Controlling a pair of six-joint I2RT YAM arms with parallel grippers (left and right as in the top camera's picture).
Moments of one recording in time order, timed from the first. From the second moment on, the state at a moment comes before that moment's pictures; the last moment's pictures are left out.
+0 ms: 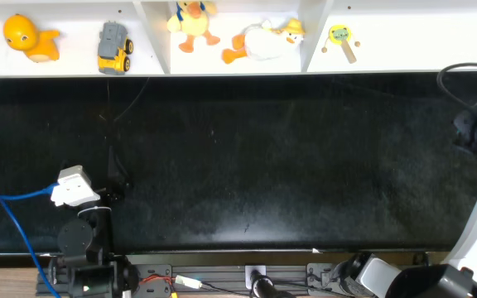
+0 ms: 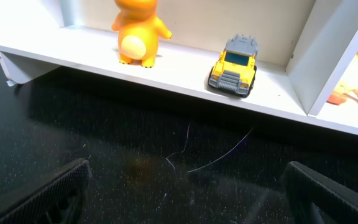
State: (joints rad) left arm 0.14 0.01 0.02 -0.08 -0.10 -0.15; right arm -0.57 1.42 1.36 -0.95 0.04 0.33
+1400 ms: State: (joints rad) left arm 0.14 0.01 0.02 -0.08 -0.10 -0.15; right arm -0.51 1.74 0.98 0.67 -0.50 -0.14
